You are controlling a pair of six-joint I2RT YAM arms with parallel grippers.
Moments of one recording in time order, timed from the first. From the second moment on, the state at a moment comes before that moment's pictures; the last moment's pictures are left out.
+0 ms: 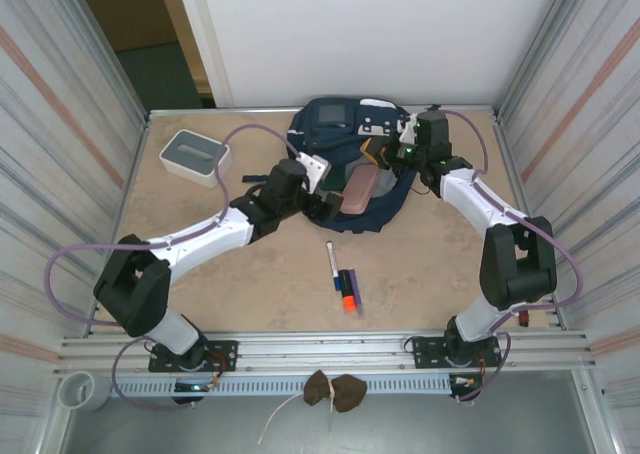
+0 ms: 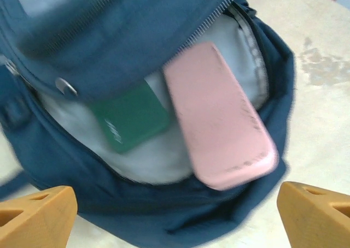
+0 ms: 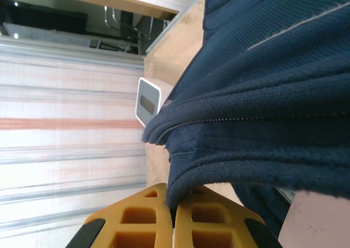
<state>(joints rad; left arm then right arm) -0.71 1.55 1.07 -0.06 -0.06 0.00 0.23 1.62 1.19 -0.07 -0.64 0.99</state>
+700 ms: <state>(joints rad) -0.68 1.92 1.47 -0.05 -0.10 0.54 0.18 1.61 1.19 -0.18 -0.67 0.89</state>
